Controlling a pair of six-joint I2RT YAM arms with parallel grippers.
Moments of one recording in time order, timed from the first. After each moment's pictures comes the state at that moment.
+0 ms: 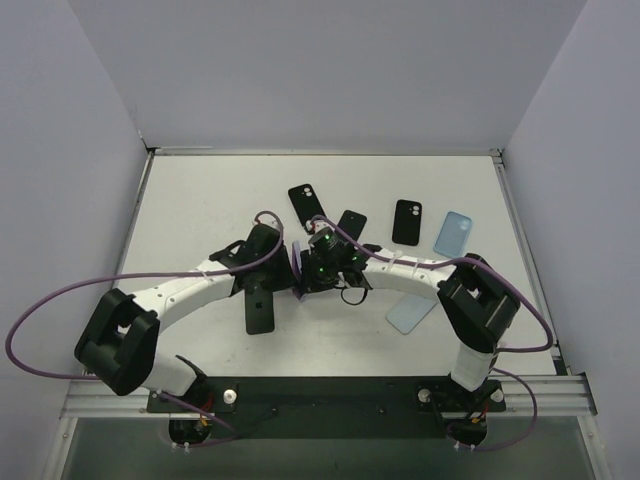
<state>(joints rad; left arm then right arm) -0.62 1.42 0.82 -0.33 0.07 -0.79 0.86 1.76 1.07 -0.20 -0.09 0.55</state>
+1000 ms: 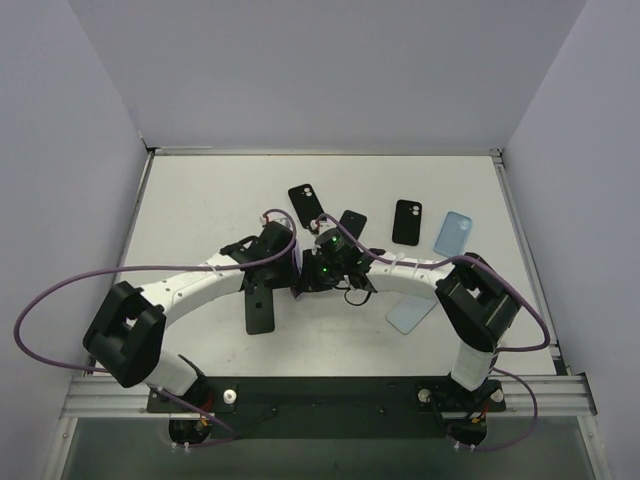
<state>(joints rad) -0.68 1.49 0.93 -0.45 -0.10 -0.73 0.84 1.76 0.99 -0.02 -0.17 0.59</state>
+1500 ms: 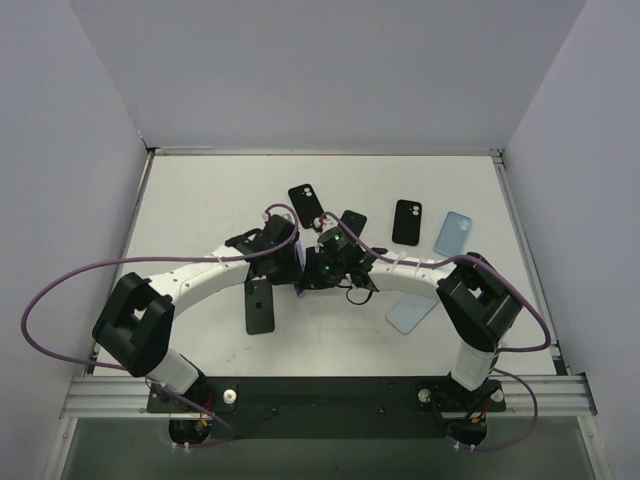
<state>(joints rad) -0.67 1.57 1.00 -0.48 -0.06 -0.77 0.82 1.76 0.99 -0.03 -0.14 0.59</state>
